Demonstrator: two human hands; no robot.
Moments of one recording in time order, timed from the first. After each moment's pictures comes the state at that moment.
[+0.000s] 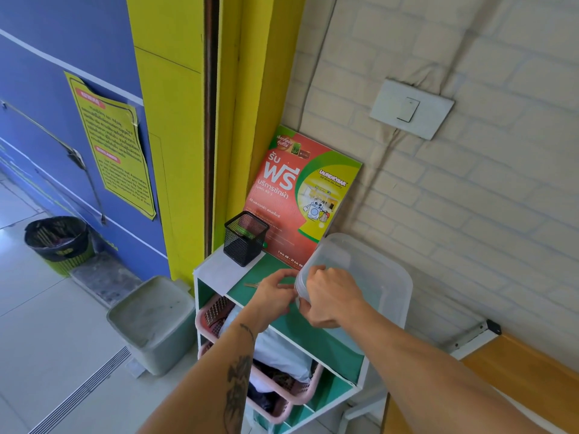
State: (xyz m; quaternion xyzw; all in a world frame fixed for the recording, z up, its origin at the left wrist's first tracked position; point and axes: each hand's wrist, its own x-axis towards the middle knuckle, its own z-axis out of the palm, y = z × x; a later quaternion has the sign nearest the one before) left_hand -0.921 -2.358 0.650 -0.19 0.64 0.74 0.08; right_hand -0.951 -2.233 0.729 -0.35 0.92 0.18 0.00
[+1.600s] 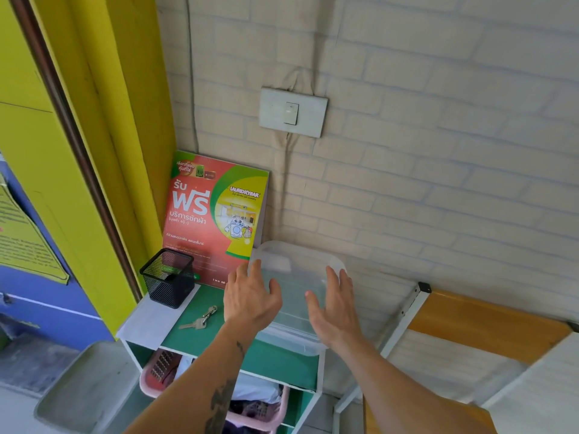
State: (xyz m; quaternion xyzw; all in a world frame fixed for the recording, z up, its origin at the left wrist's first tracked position) left_hand -0.968 -2.289 0.691 -0.09 0.95 0.29 -0.08; right_hand -0.954 -2.121 0.692 0.03 0.94 -0.35 0.00
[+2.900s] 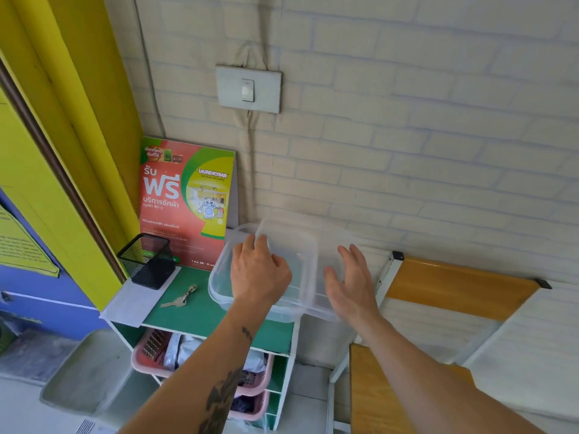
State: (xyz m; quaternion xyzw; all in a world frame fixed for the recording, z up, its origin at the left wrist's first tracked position) left_hand -0.937 -2.215 0.734 -0.07 0.94 0.29 -0.14; right_hand -0.923 -2.045 0.715 0.04 0.91 -0.40 -0.08
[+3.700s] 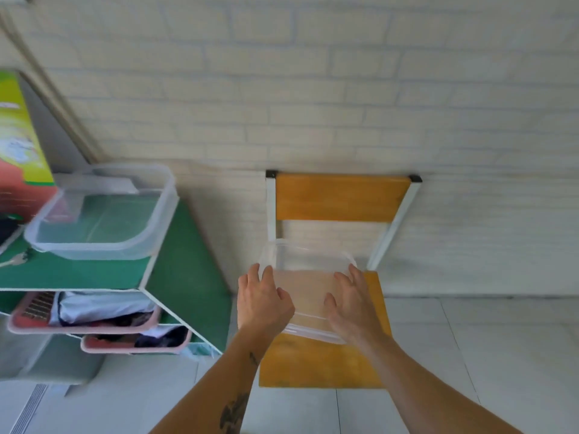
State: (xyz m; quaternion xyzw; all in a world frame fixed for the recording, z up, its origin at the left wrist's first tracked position) left_hand -0.804 -1.929 0.605 -0.01 0.97 0.25 0.07; right_hand -0.769 -1.755 0.589 0.13 0.94 -0.31 0.04
